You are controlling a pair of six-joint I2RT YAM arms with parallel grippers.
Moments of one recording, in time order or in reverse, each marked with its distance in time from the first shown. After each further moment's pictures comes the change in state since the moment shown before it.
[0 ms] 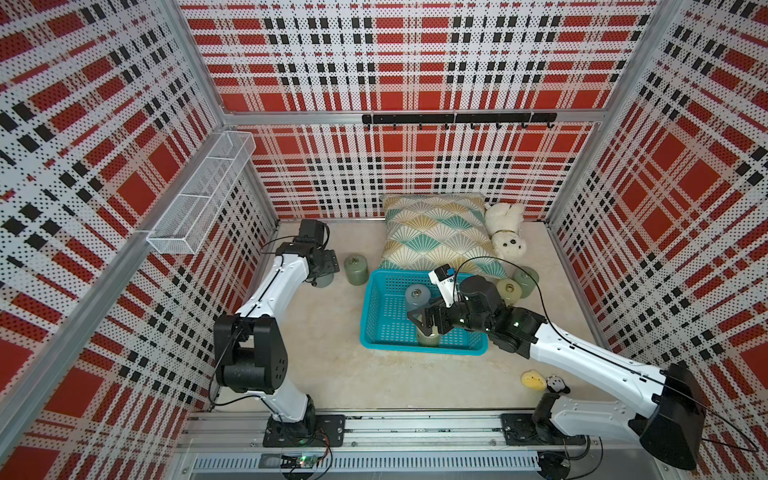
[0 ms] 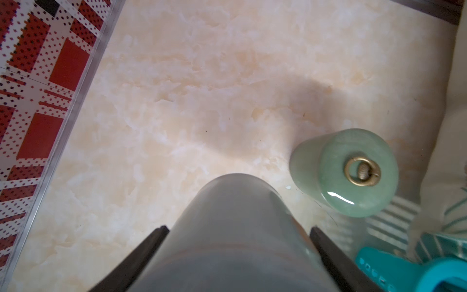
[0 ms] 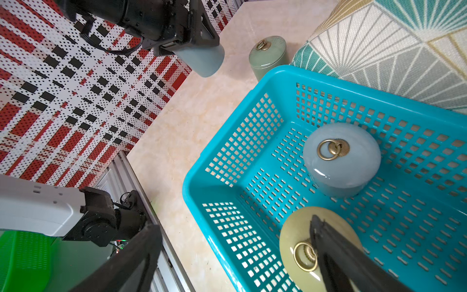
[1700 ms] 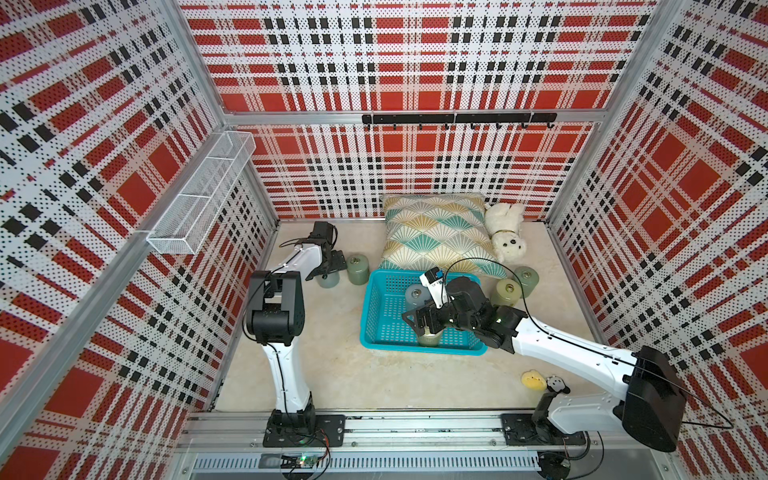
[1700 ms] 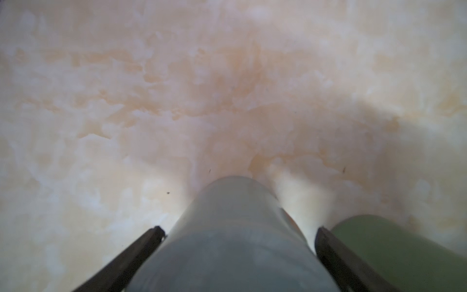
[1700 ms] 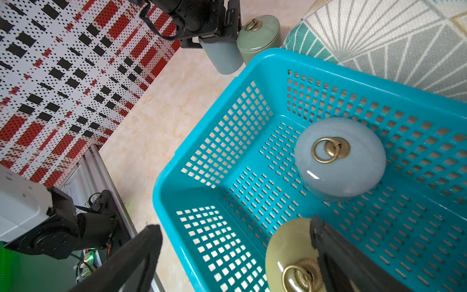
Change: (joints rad) left arm 0.009 0.351 0.155 0.138 -0.003 -0.019; right arm 0.004 0.115 -0.010 0.054 0.042 -0.039
